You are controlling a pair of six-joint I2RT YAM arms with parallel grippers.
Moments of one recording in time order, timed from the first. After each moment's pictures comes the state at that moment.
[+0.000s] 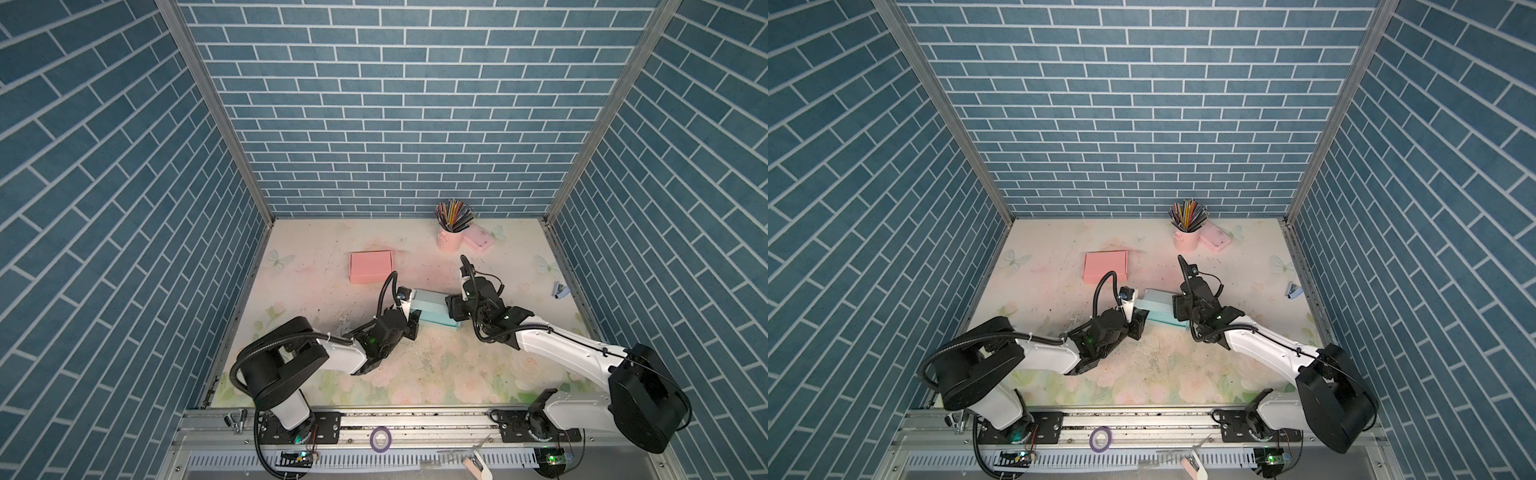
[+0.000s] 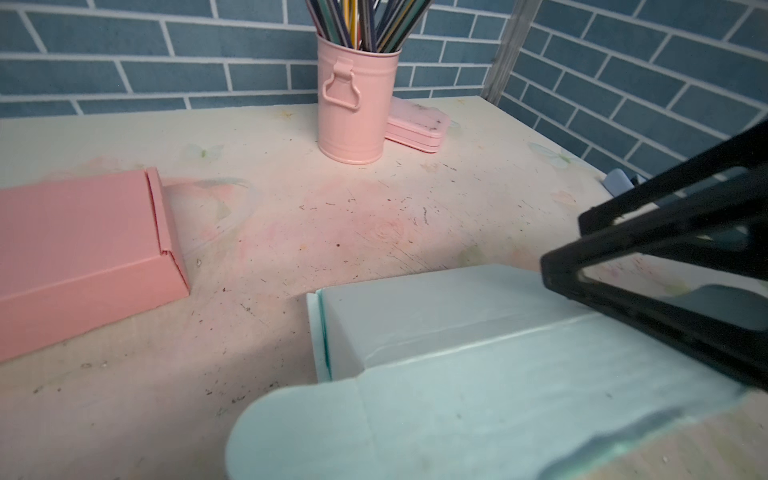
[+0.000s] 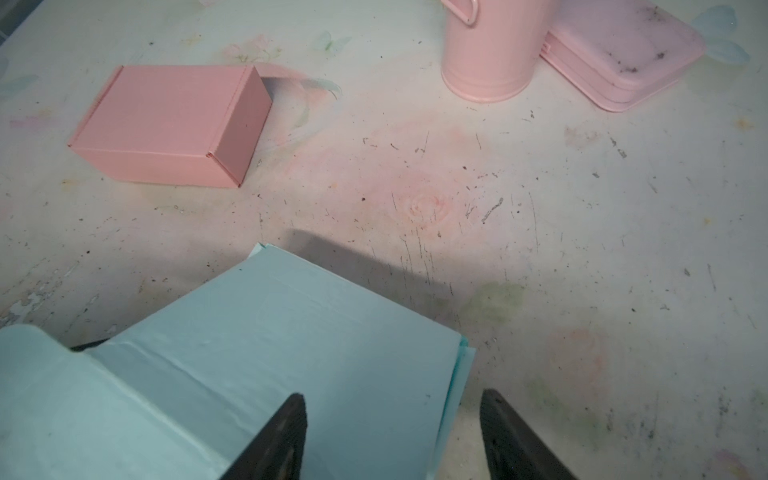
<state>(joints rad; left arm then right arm) -0.94 1.60 0.51 0.71 -0.29 -0.33 0.71 1.31 0.69 -0.12 0.21 0.37</state>
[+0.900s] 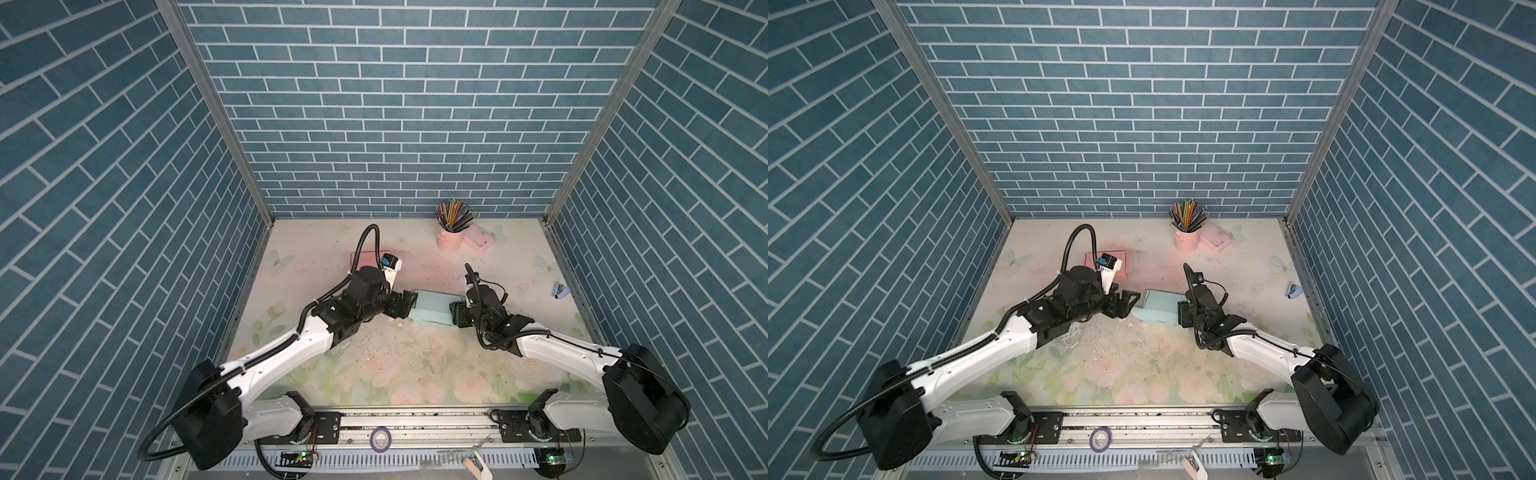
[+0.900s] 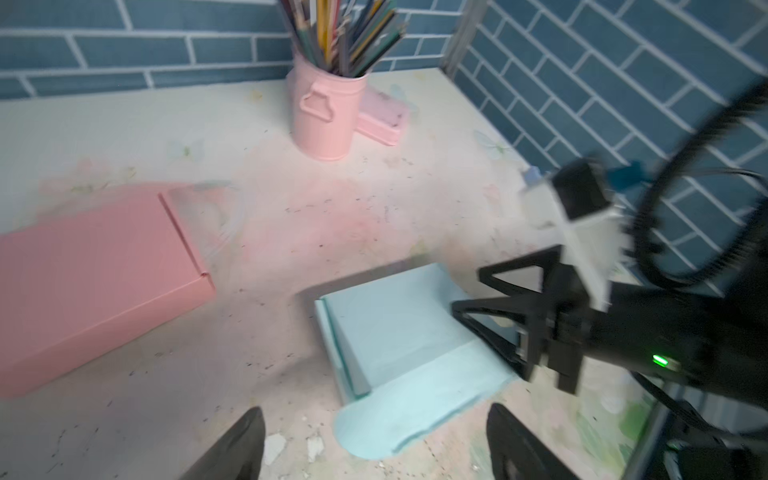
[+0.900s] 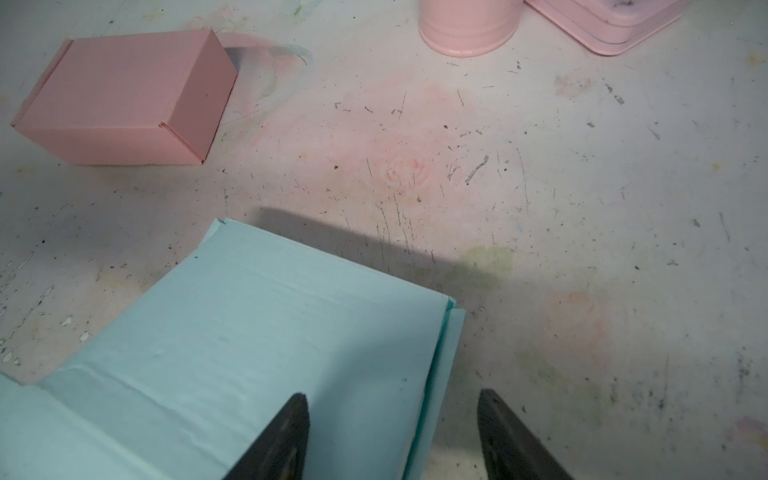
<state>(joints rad) -0.68 1.29 0.87 -0.16 0.10 -0.34 0.69 1.30 0.59 -0.04 0.20 0.40</state>
